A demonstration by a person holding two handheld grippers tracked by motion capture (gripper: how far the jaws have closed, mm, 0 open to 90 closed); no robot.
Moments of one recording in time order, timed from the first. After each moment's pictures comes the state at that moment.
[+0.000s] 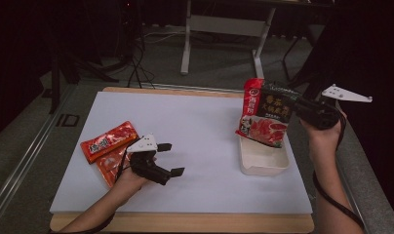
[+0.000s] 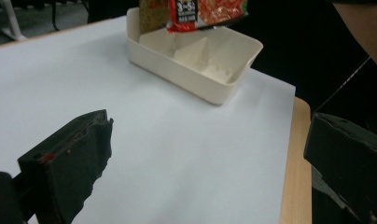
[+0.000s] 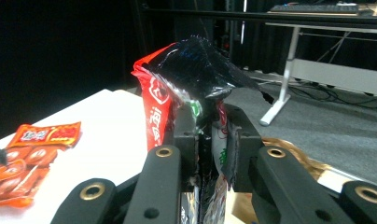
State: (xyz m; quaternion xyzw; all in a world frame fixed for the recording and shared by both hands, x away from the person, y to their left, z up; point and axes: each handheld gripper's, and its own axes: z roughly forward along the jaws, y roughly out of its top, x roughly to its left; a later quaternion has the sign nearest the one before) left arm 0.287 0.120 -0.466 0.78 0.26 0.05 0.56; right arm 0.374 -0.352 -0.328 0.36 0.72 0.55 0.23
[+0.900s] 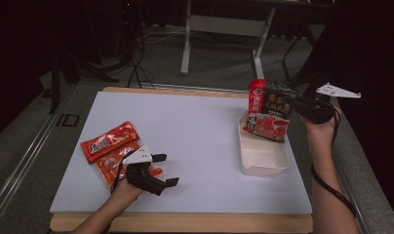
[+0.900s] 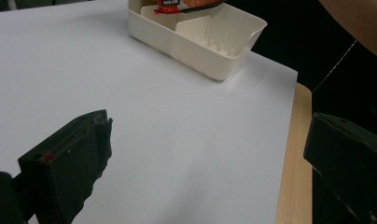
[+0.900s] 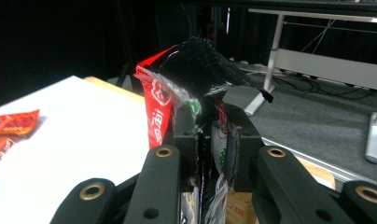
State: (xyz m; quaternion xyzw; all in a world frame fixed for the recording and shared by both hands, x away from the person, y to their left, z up) left arm 0.272 0.131 -0.498 0.78 0.28 0.04 0.56; right arm 0.420 -0.373 -0.362 0.37 0.73 0.53 0.24
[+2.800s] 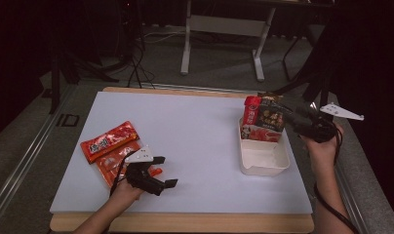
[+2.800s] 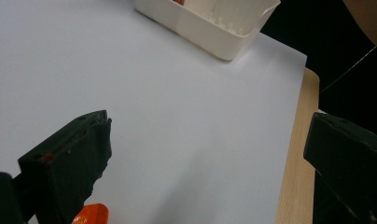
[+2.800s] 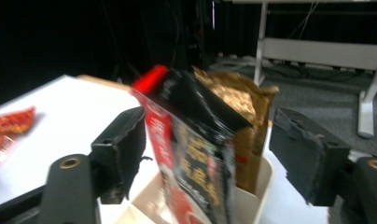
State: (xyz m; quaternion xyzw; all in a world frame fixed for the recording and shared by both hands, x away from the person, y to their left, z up) left arm 0.273 0.132 -0.501 0.80 0.29 0.03 0.53; right arm 0.377 -0.384 -0.390 0.41 0.69 0.54 0.25
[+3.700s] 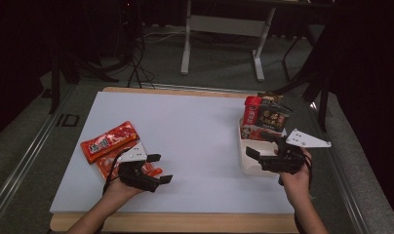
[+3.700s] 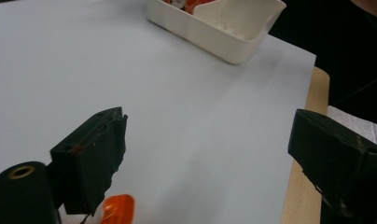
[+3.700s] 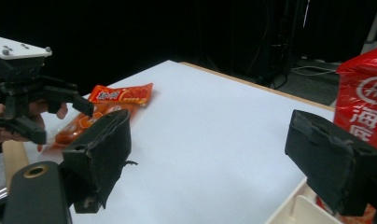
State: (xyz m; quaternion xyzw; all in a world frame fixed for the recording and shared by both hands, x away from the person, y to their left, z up) left arm 0.269 0.148 -0.487 0.80 0.29 0.06 0.52; right arm 0.299 -0.288 -0.410 0.30 0.74 0.58 0.15
